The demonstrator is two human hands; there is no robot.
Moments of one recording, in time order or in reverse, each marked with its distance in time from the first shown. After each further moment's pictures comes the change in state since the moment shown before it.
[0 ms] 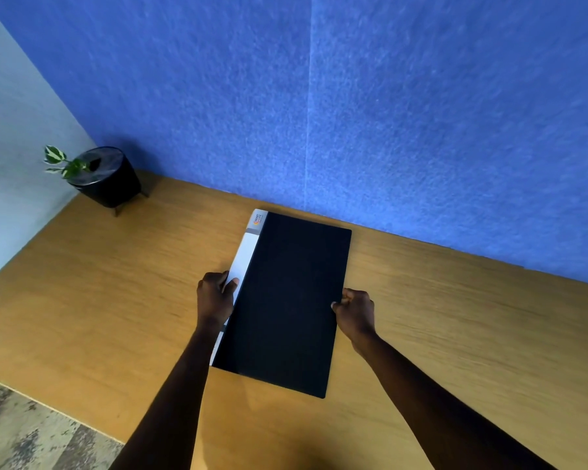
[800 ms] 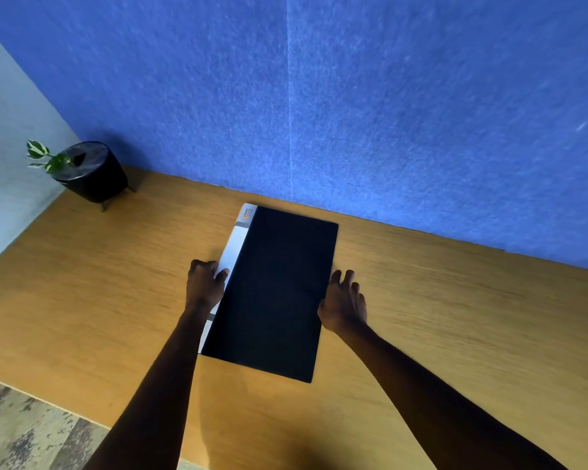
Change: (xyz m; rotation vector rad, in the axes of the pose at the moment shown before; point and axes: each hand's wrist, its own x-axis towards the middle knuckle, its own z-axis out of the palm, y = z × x) left_hand 0.000 0.026 -0.016 0.178 -0.117 -0.019; right_hand -0.018 -0.004 -0.010 -0.748 -0.005 -0.241
